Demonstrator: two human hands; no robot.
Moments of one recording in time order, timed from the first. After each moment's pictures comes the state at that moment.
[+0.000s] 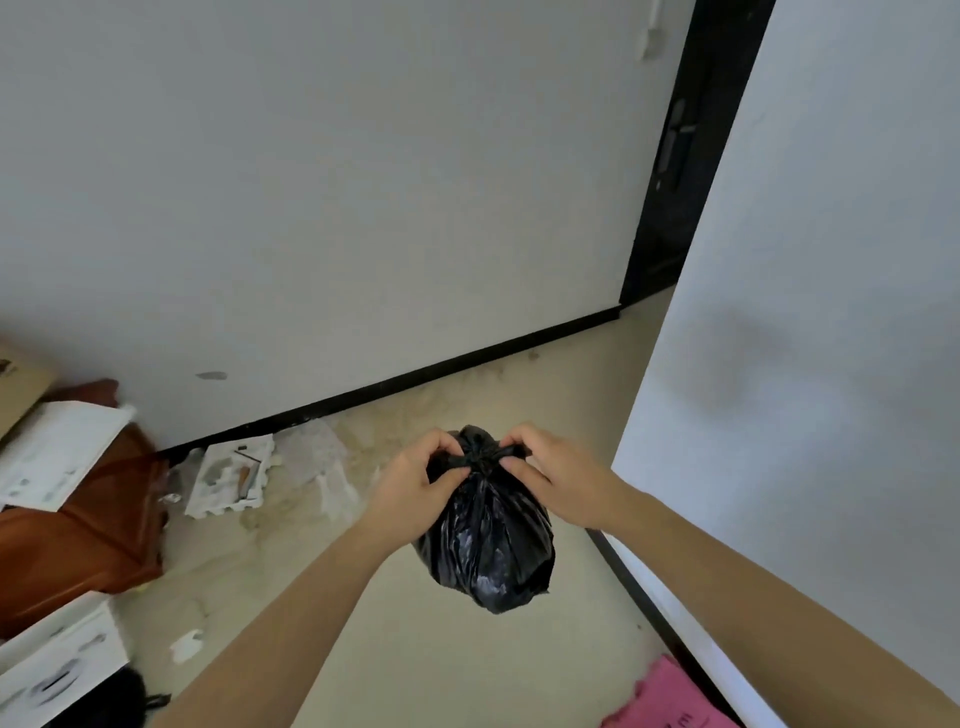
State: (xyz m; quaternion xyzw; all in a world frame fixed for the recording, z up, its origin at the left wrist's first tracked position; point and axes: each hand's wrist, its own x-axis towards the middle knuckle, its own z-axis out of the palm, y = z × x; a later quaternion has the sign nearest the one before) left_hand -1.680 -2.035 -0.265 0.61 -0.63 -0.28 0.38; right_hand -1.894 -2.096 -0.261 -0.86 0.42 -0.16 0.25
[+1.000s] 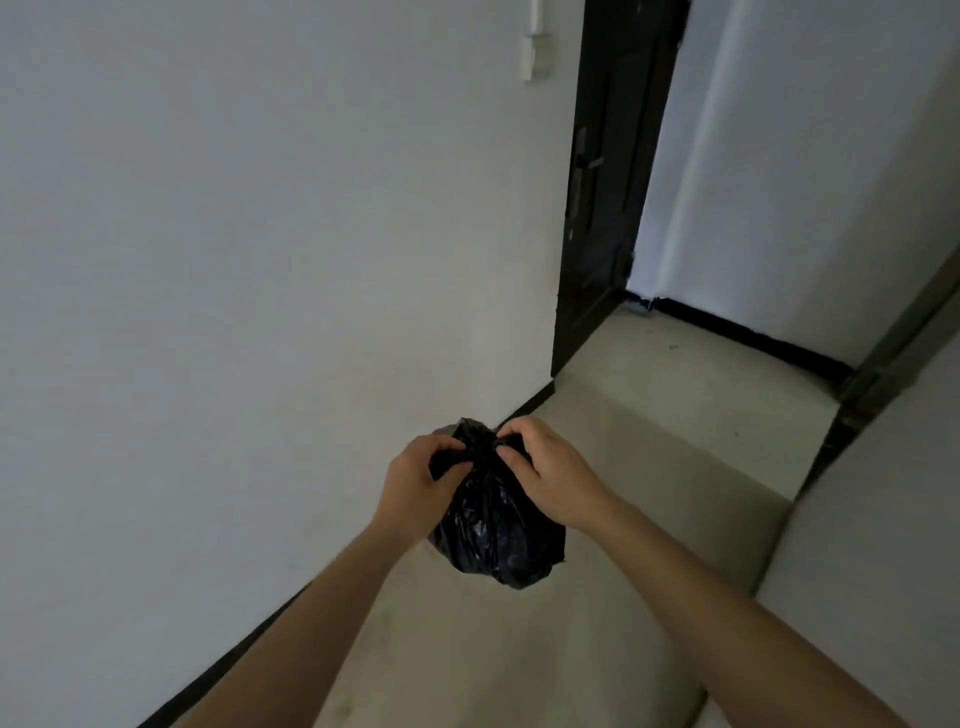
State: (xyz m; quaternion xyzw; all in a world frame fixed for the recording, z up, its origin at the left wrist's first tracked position) left_hand -1.732 -2.920 -0.284 0.54 -0.69 -0.32 0.36; right_hand -1.934 -2.908 -0.287 -0.73 0.57 -0.29 0.24
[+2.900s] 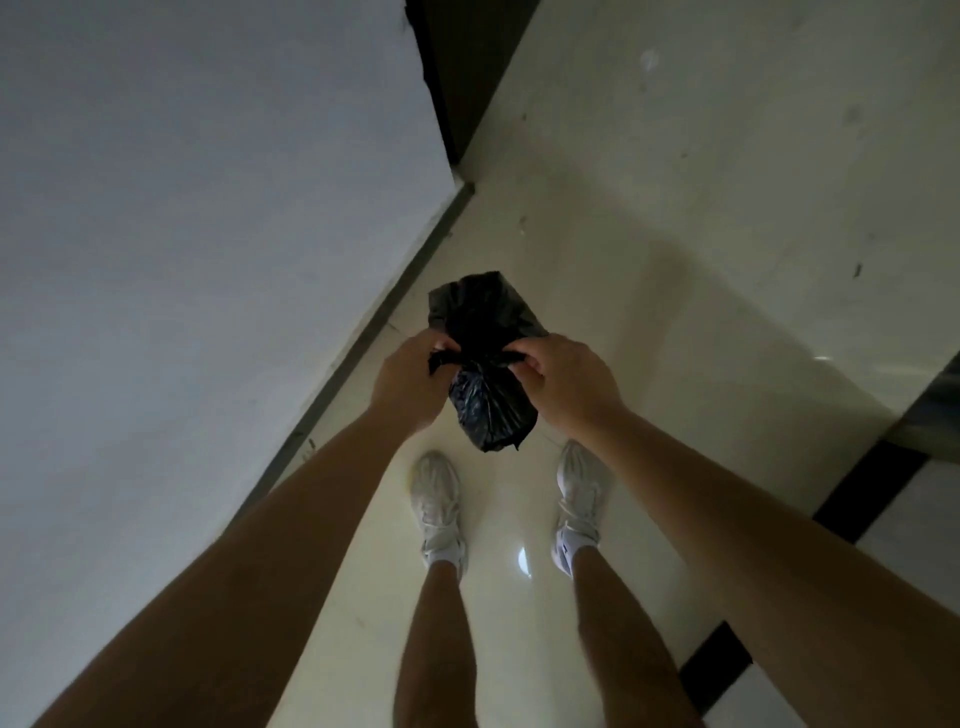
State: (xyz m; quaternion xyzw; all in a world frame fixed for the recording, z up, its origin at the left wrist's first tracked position) left_hand -2.153 -3.712 -0.847 0.62 -0.63 -0.46 -0.04; right_hand -2.340 -3.653 -0.848 -0.54 0.73 -0.04 0.42
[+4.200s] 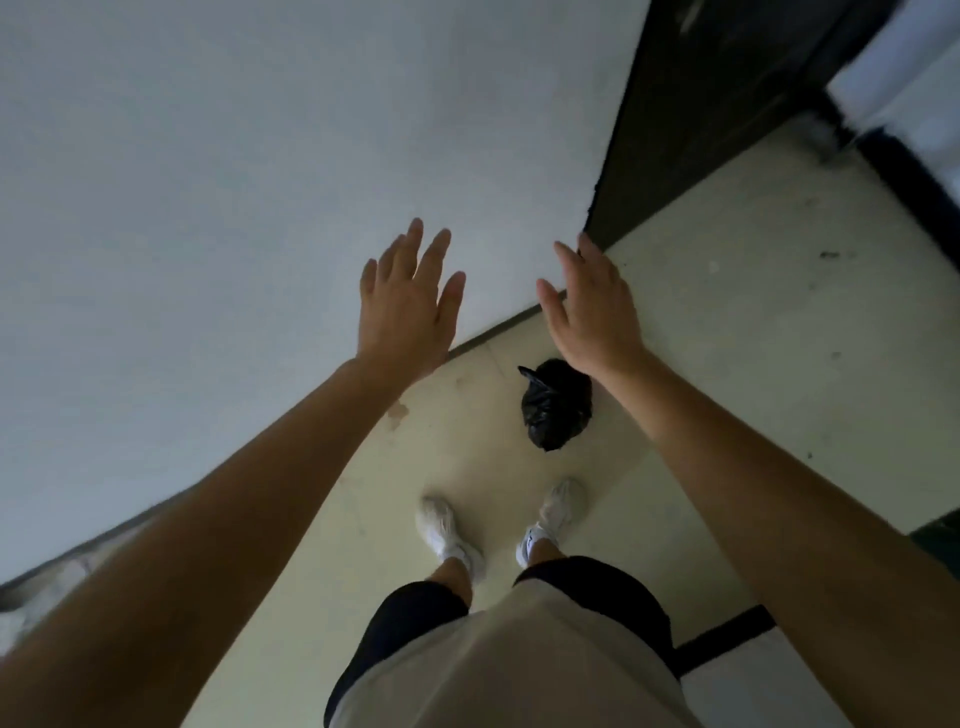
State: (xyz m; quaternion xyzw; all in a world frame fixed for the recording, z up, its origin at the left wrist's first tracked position) left_hand -2.090 -3.625 -0.439 0.72 -0.68 -0.12 0.05; right_hand -2.300 -3.664 -0.493 -0.75 0.61 -0.11 0.24
